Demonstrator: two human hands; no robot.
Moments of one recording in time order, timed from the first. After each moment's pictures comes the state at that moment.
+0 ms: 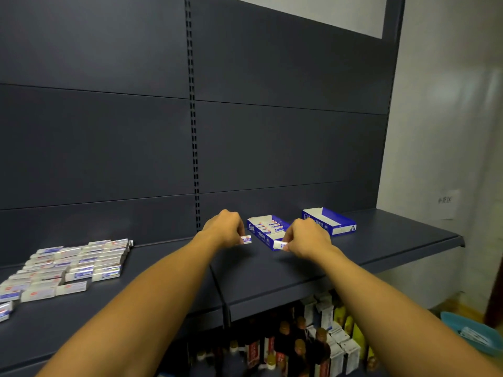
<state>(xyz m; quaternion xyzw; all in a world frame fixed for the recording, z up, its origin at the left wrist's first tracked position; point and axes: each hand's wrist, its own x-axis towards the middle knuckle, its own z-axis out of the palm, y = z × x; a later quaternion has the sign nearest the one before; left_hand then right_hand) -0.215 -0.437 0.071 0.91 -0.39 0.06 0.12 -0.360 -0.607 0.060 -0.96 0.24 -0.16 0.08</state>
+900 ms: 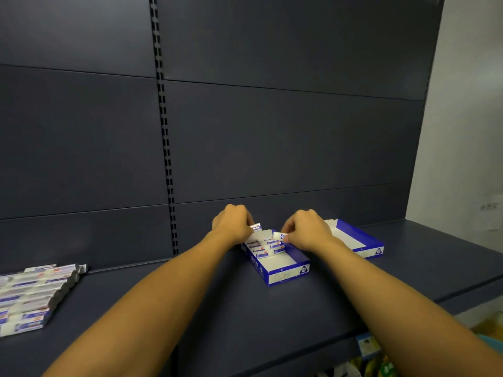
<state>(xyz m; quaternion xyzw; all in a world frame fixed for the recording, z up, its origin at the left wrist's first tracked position) -0.107 -0.572 0.063 0.92 -0.33 0.11 0.19 -0.219 -0.737 0.060 -0.96 0.18 -0.16 0.12</state>
